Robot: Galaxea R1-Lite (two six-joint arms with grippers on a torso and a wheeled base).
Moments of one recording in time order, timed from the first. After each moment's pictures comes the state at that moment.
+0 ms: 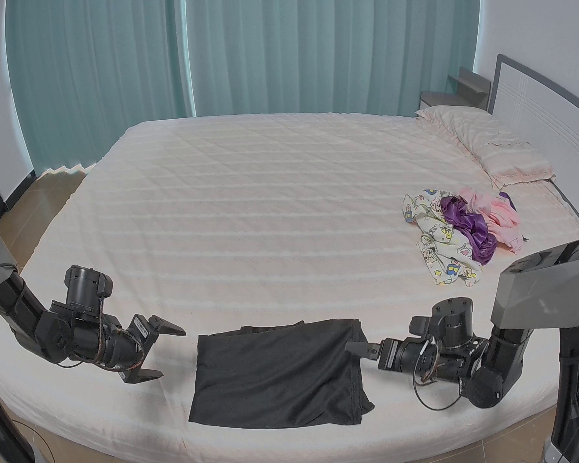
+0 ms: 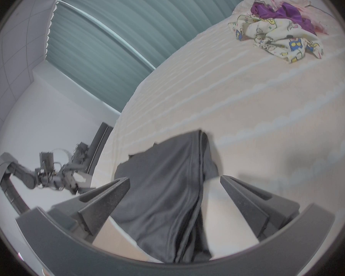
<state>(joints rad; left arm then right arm) -0.08 1.90 -0.52 -0.45 -0.43 -1.02 0.47 2.31 -0.47 -1.31 0.22 0.65</state>
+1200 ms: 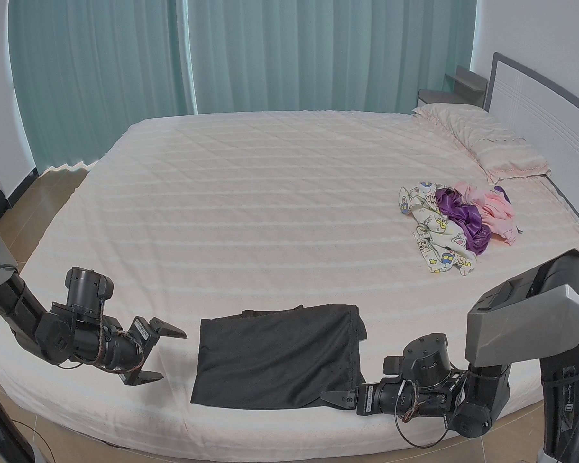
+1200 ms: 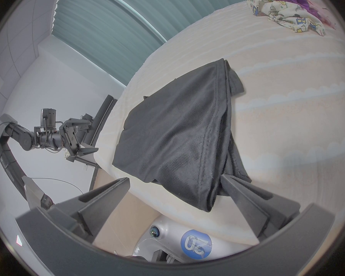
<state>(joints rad) -0.08 1.90 -0.52 -0.45 -0.43 -1.02 0.65 2.37 -0.38 -1.35 0.21 0.62</state>
